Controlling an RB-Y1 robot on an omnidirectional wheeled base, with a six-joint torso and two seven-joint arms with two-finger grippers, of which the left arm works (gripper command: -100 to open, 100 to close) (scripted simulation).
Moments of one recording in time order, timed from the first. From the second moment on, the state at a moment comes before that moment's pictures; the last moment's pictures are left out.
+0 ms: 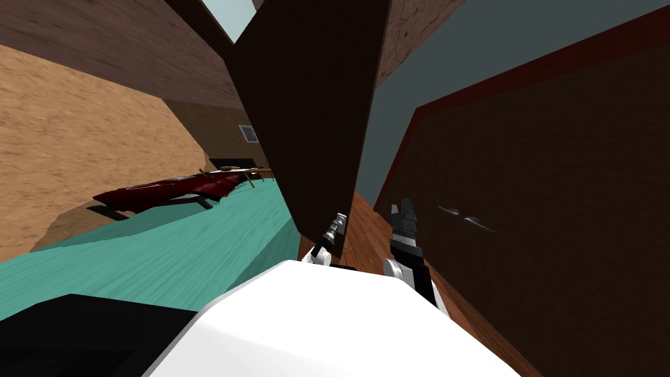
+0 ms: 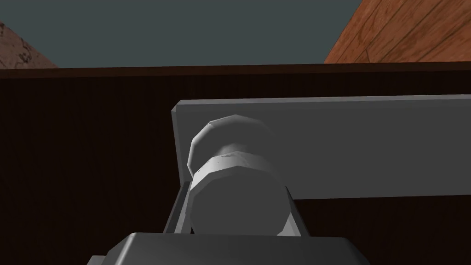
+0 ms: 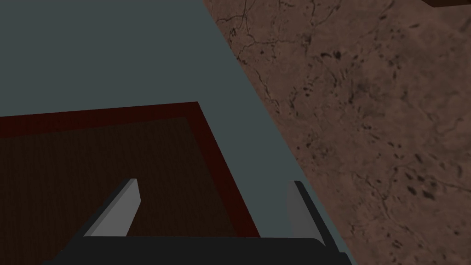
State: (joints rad) arm 0.11 0.01 -0.51 -1.35 0.38 -0.32 -0.46
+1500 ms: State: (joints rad) arm -0.06 0.08 -0.56 -1.21 0.32 -0.35 -0.27
